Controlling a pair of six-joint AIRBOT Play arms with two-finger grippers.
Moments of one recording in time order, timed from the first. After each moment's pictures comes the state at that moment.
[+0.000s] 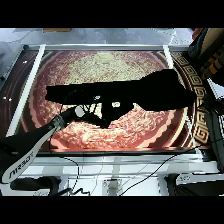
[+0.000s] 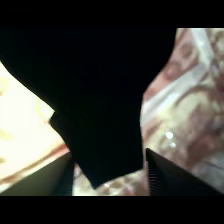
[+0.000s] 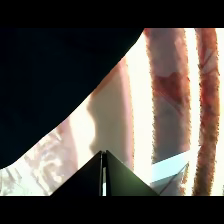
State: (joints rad) left arm -0.47 -1.54 0.97 0.94 -0.66 -1.08; right arm -0.71 -1.58 1.41 -1.15 1.23 1.42
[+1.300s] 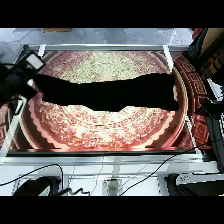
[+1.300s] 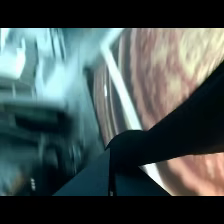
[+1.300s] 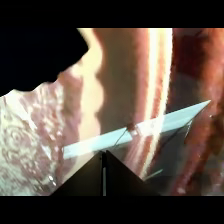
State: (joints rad) left arm -0.25 -0.81 1.17 2.20 -0.92 -1.08; right arm -0.71 -1.58 1.41 -1.14 1.45 1.37
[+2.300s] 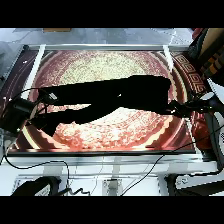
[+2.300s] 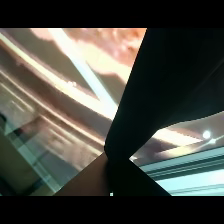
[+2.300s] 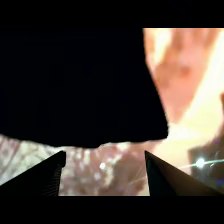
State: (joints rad) left arm -0.14 -1.05 0.94 2.11 -1.26 -1.08; right arm -0.39 -1.59 1.15 -1.04 1.08 1.36
